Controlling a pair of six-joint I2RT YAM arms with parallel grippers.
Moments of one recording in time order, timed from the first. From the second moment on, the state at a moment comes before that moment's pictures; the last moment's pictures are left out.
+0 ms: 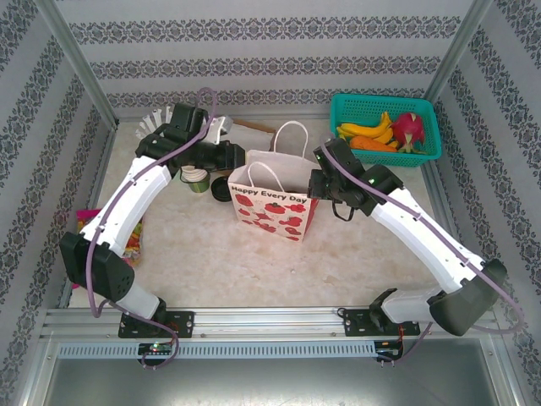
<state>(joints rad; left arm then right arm) -0.33 1.55 1.58 -0.83 0.55 -0.40 0.60 1.32 1.37 -0.97 0.17 0.62</state>
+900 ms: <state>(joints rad) -0.24 1.20 1.36 -0.74 0.00 -0.51 0.51 1.53 1.55 -0.90 -0.09 0.25</state>
